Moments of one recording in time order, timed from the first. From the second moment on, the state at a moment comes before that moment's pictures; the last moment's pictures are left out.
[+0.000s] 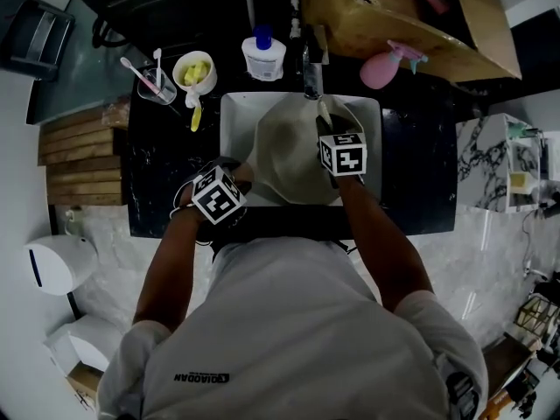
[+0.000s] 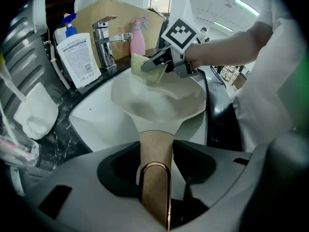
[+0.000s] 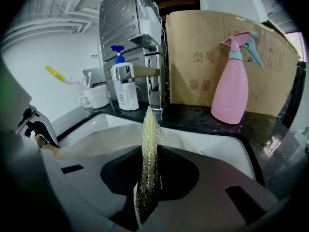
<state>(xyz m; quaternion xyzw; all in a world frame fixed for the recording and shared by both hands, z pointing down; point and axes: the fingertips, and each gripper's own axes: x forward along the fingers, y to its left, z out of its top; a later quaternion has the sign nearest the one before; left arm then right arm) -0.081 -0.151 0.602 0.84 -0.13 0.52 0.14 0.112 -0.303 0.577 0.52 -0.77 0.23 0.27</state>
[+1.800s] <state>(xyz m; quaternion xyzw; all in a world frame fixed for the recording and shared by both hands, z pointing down) -0.084 -0.152 0.607 0.84 -0.13 0.52 0.14 -0.025 -0.288 0.631 0.26 -0.88 0.12 0.39</state>
